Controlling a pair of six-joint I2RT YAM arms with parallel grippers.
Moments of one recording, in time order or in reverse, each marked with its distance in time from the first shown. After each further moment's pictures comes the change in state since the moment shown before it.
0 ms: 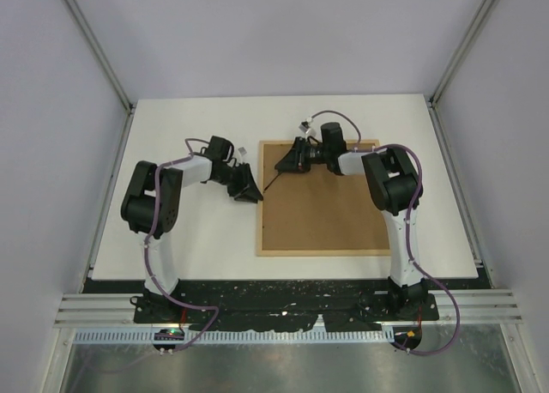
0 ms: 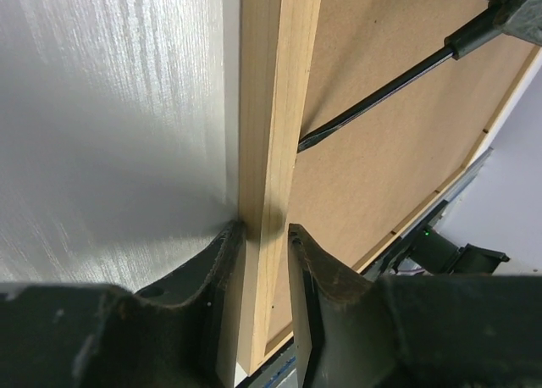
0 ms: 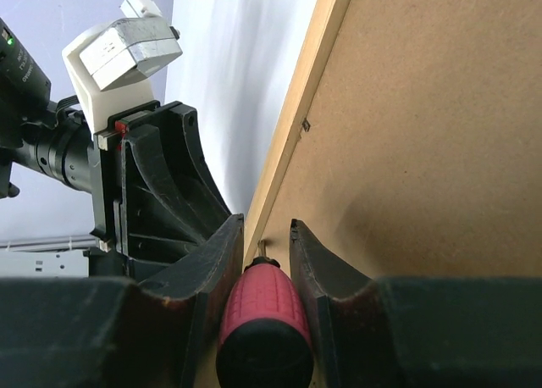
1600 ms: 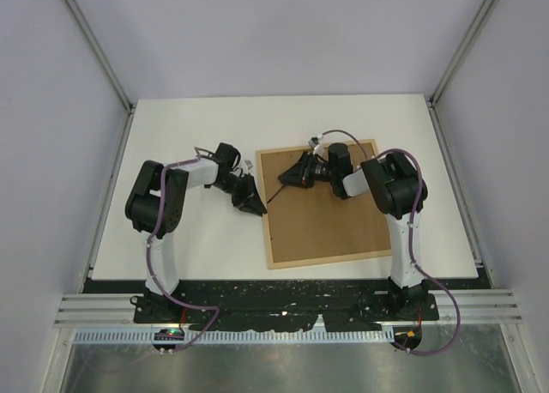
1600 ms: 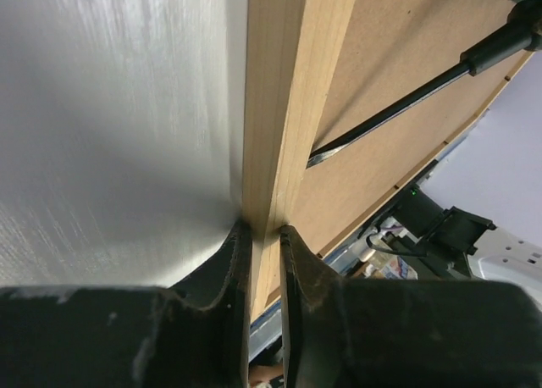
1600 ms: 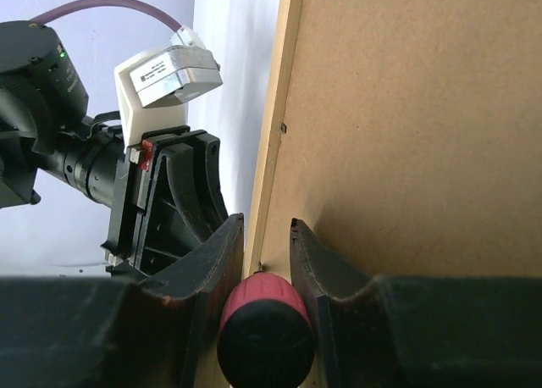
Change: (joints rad) left arm -0.058 0.021 0.010 -0.137 0.035 -0.035; right arm 0.013 -0.060 -0.327 0.433 0.068 0.239
